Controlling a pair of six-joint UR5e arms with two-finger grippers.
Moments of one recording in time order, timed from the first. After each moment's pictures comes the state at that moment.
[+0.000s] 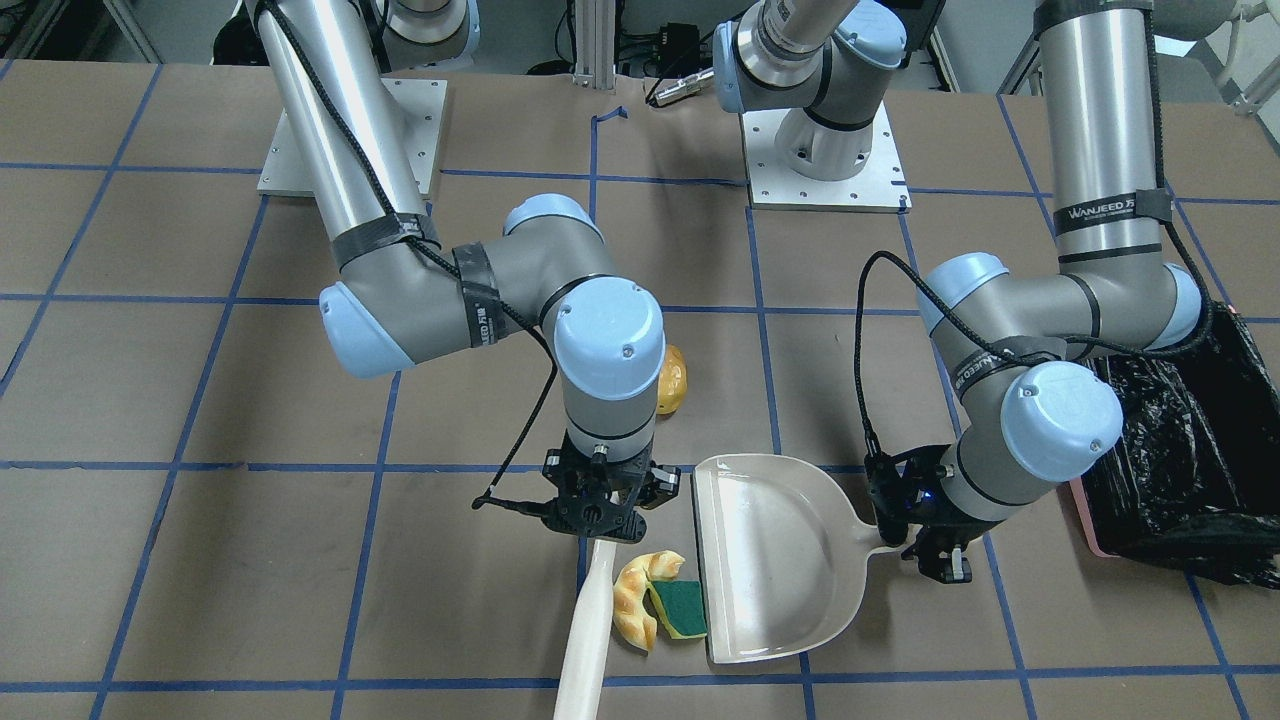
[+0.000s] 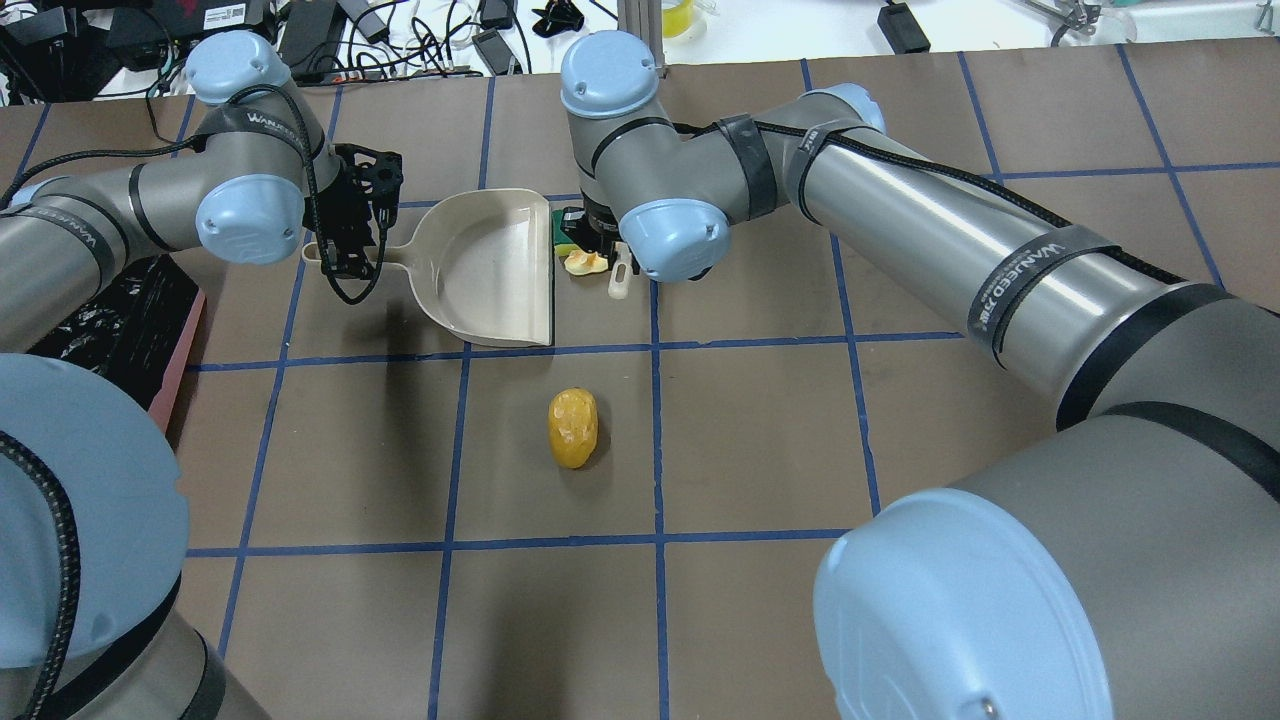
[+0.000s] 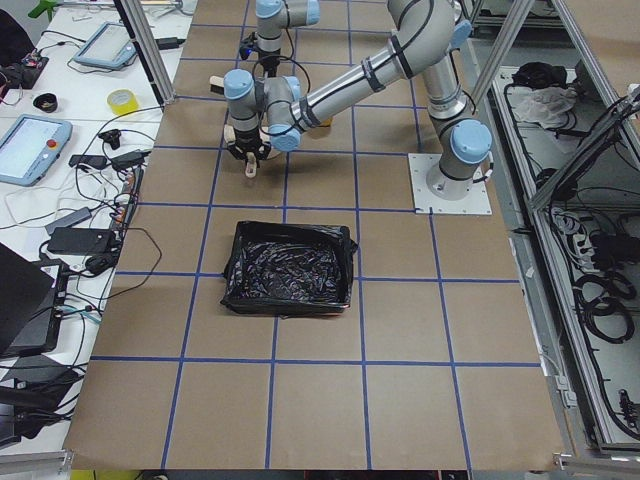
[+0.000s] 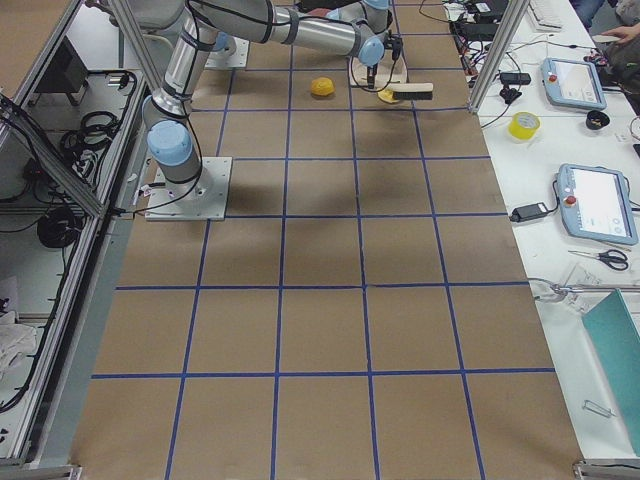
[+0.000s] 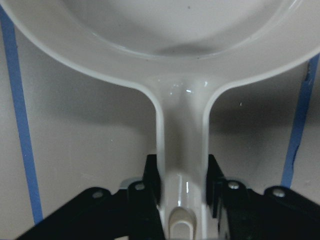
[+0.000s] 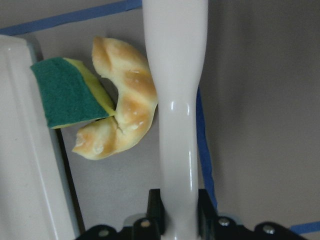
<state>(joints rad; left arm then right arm) -1.41 -2.09 -1.62 -0.99 1.61 1.70 1.95 -0.93 1.38 -2.12 -1.58 0.55</state>
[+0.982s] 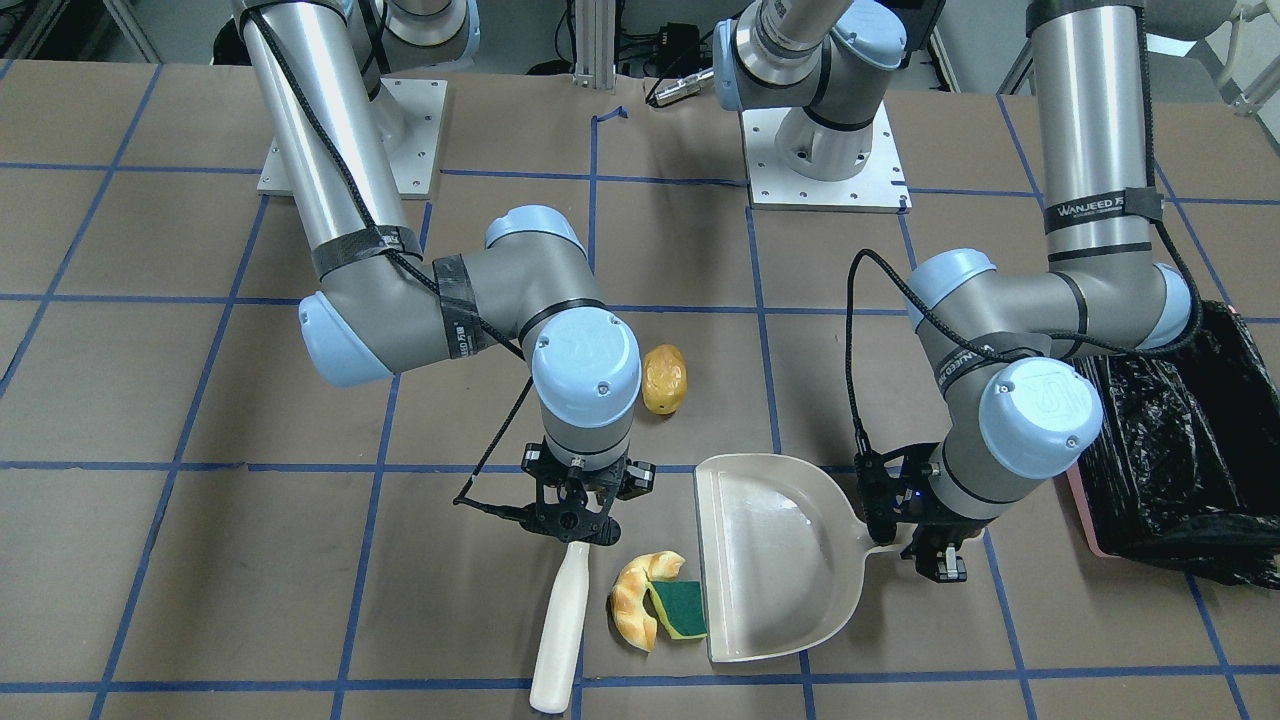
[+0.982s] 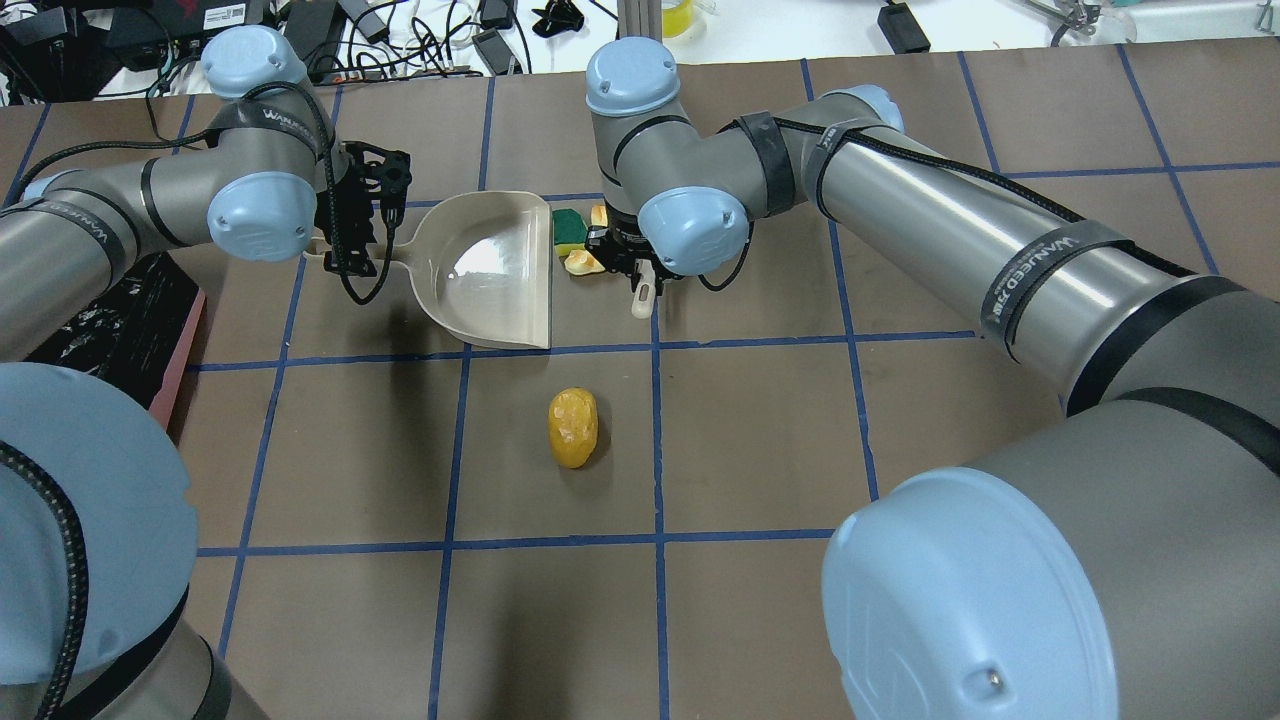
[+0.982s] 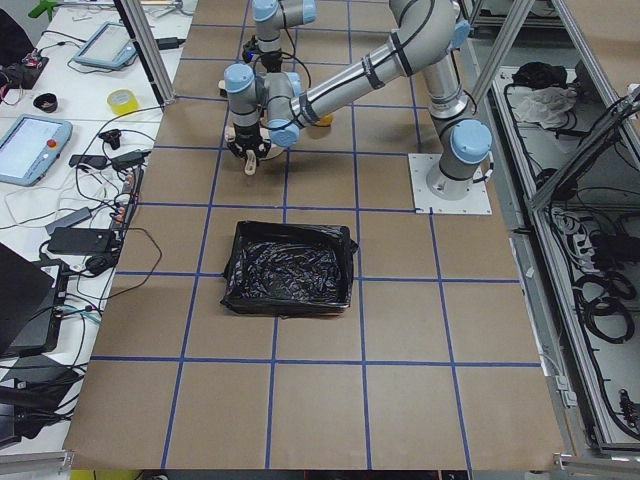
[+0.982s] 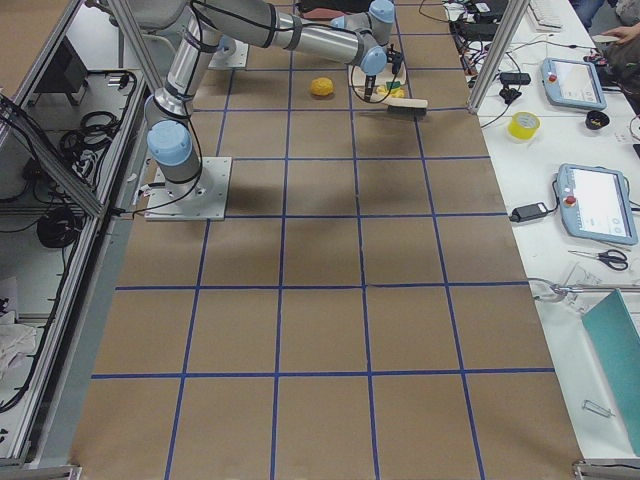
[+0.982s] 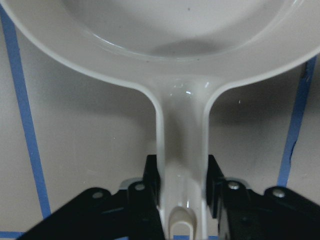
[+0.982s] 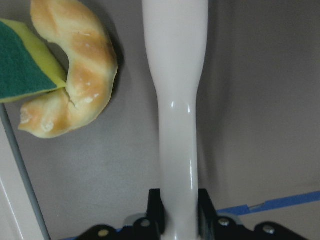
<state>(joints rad) -1.44 -2.08 -1.61 -0.99 1.66 1.68 1.94 -0.93 1.39 -2.00 -1.56 0.57</state>
